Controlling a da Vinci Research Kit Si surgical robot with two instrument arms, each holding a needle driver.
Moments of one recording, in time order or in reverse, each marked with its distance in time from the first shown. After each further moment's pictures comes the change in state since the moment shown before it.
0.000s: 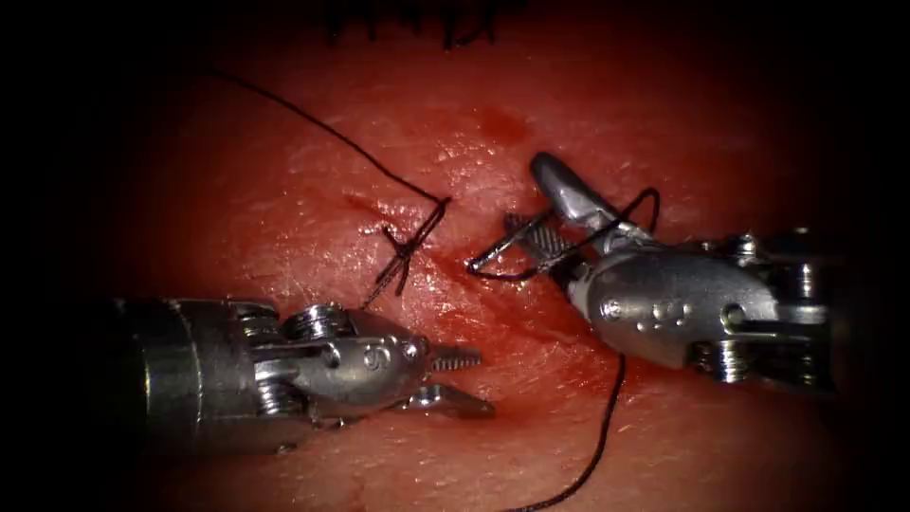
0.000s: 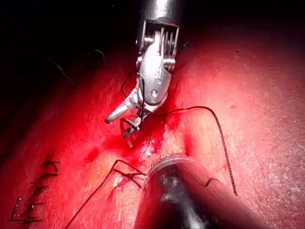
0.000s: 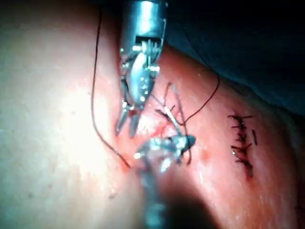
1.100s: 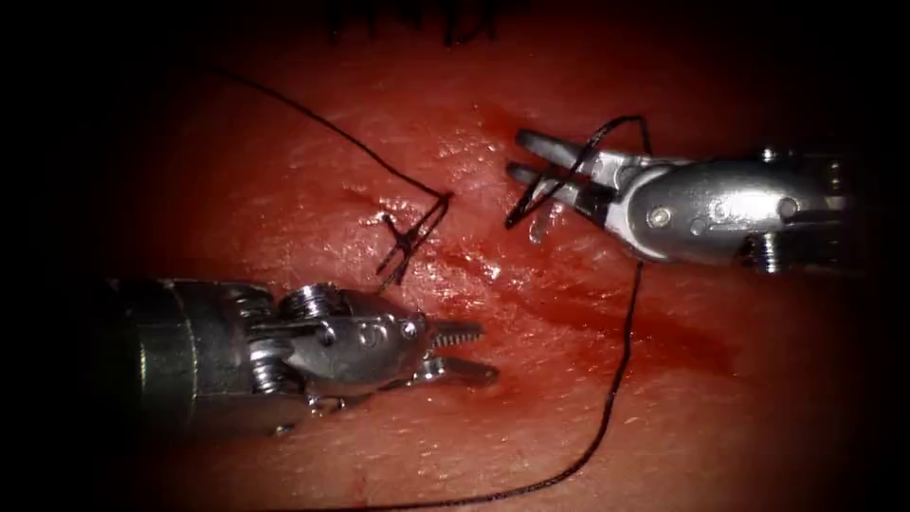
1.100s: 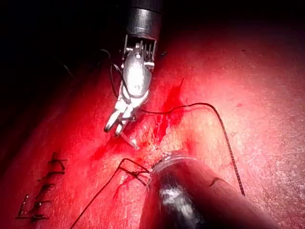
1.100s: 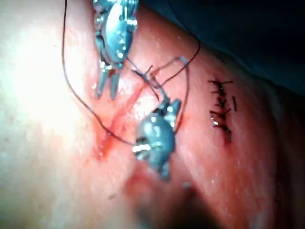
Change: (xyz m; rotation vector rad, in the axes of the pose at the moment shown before) right arm -0.004 0.002 0.003 0.210 0.314 0.188; left arm 0.003 -0.003 0.000 0.119 0.121 -0.043
